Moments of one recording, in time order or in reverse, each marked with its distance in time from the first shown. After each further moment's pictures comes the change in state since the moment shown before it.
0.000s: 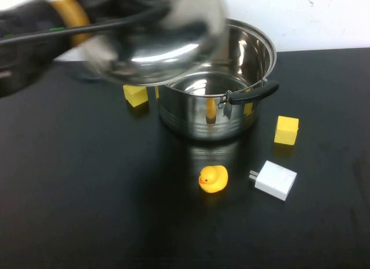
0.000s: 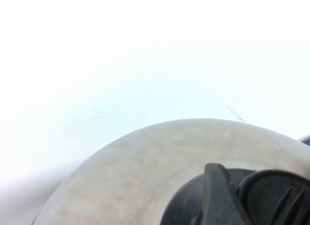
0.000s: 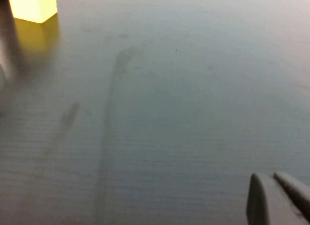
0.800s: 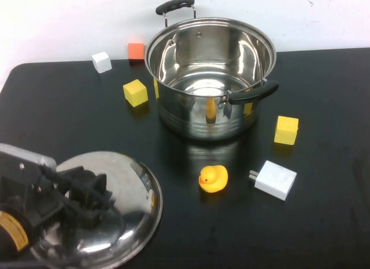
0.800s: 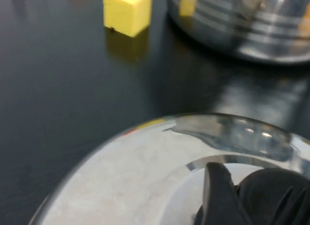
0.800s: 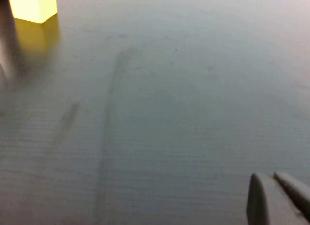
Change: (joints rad) right arm 0.000 0.000 0.000 0.000 0.000 0.000; left arm 0.232 -0.257 0.992 -0.571 -0.347 0.697
